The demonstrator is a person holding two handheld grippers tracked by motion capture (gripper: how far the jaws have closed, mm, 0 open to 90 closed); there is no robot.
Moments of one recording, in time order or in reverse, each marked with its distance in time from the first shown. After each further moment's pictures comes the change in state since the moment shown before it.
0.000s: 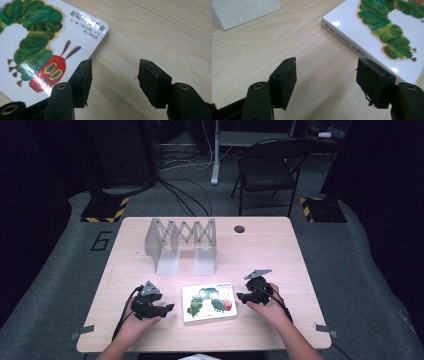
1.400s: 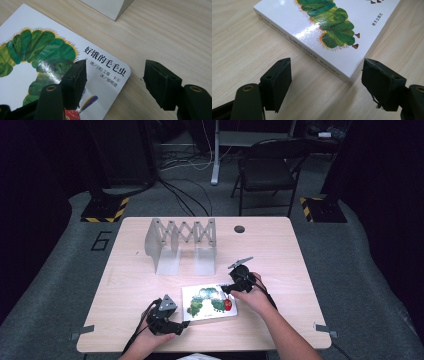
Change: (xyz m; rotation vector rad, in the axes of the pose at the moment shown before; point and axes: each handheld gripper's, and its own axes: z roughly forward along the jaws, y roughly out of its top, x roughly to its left) left arm -0.058 -0.010 0.019 0.057 -0.076 0.085; right arm 0.011 0.047 0.039 0.050 0.065 0.004
